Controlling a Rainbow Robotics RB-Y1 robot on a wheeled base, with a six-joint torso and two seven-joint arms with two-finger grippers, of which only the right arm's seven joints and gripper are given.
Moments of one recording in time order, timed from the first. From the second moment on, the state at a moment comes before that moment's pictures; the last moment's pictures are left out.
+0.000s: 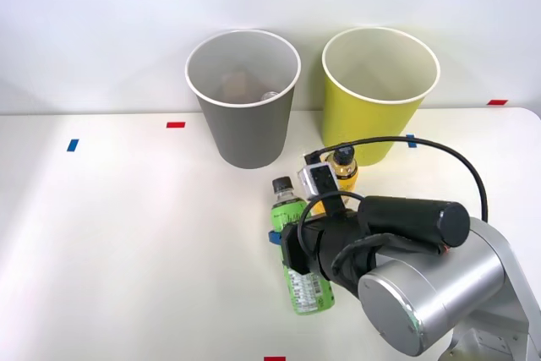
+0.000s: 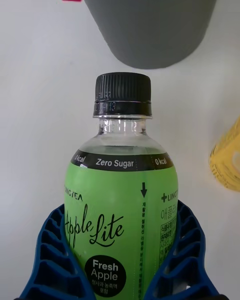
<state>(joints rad) 0.00 -0.10 0.44 -2.33 -0.18 1.40 1.43</state>
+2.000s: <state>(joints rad) -0.46 -0.21 0.02 -2.02 -0.55 0.53 1.51</state>
